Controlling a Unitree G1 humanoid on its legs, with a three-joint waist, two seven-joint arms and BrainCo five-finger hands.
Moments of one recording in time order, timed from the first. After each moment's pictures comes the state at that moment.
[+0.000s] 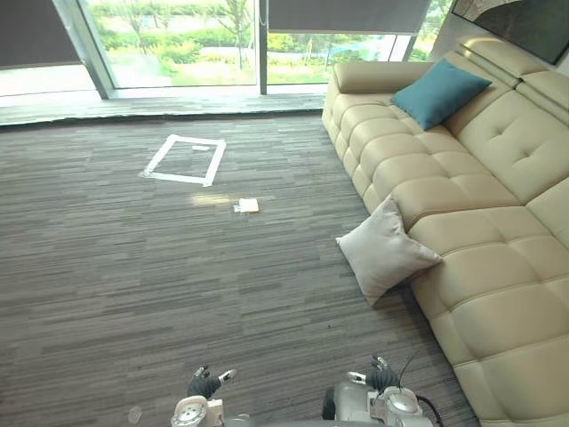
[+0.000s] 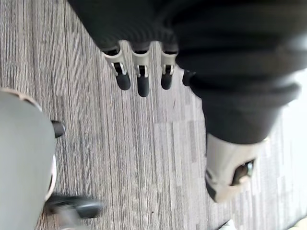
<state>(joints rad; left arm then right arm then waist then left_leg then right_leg) 0.06 0.07 0.09 1.03 -0.03 -0.08 0.08 -0.01 -0.04 -0.15 0.99 -0.04 -0.06 -0.08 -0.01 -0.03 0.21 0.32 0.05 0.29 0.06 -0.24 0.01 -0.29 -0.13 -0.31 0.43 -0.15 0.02</state>
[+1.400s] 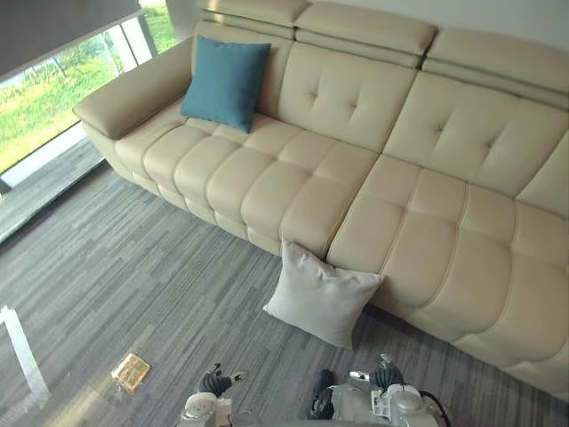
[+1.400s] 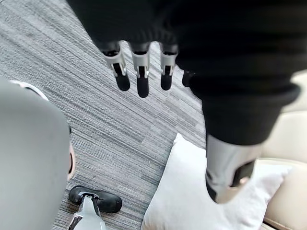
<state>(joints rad) 0.01 0.04 0.05 1.07 0.00 -0.08 0.06 0.02 -0.08 -0.12 0.97 -0.07 -0.05 -0.08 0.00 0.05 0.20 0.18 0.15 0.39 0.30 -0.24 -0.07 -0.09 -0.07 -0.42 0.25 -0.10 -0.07</state>
